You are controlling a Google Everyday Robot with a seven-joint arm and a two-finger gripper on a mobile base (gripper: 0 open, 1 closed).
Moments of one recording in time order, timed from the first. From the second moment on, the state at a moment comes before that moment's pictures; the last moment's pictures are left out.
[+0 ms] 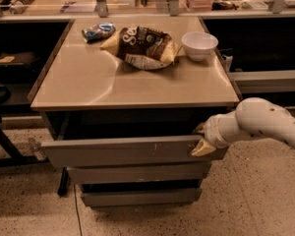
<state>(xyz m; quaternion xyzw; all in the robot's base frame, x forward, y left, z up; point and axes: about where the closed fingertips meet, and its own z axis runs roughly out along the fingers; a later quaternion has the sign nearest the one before) 0.577 -0.179 0.635 -0.67 0.67 0.01 0.31</state>
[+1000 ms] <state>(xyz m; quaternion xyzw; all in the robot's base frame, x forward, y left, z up) 0.575 -0.179 0.638 -0.67 0.67 0.01 0.31</state>
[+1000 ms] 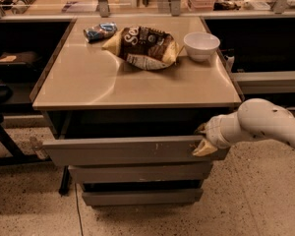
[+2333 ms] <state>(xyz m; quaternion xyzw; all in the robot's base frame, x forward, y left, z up) 0.478 -0.197 0.637 -0.71 0.61 0.12 0.32</state>
